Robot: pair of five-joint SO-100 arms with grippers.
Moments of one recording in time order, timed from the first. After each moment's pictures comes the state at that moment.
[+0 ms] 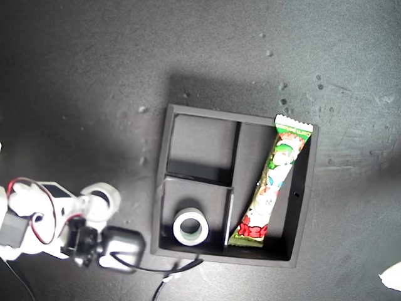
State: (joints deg) arm 0 23.6 109.5 128.1 44.3 -105.0; arm 1 -21.0 85.3 26.8 102.9 59.6
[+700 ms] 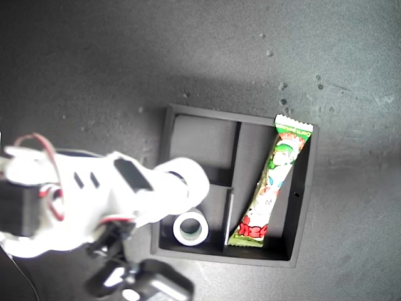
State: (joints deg) arm 0 7.1 87.0 80.0 59.1 -60.6; arm 1 -9.3 143.6 106.4 78.0 78.6
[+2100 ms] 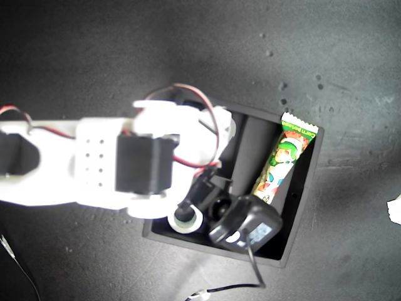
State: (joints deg) arm 0 0.5 52.1 15.4 104.1 -60.5; arm 1 -19.0 144.8 128.5 60.1 79.5
